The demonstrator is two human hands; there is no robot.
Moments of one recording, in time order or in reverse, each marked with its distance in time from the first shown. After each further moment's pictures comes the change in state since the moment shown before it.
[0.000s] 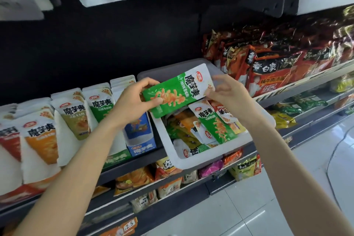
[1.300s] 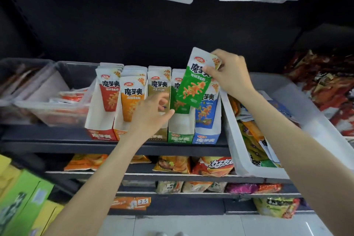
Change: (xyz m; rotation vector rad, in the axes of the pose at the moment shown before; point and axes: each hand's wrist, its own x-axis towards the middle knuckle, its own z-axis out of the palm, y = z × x) left_hand -0.115 -0.088 -0.068 0.421 0.404 -0.274; right_hand 0.055 -0.090 0.179 -0.504 -0.146 -0.550
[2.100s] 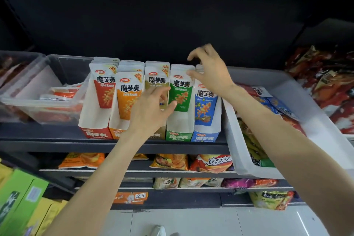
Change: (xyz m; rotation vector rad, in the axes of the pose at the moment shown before) left_hand 0.006 0.002 0.009 0.062 0.118 0.097; right_hand 0.020 0.018 0.047 -0.153 -0.113 -0.171
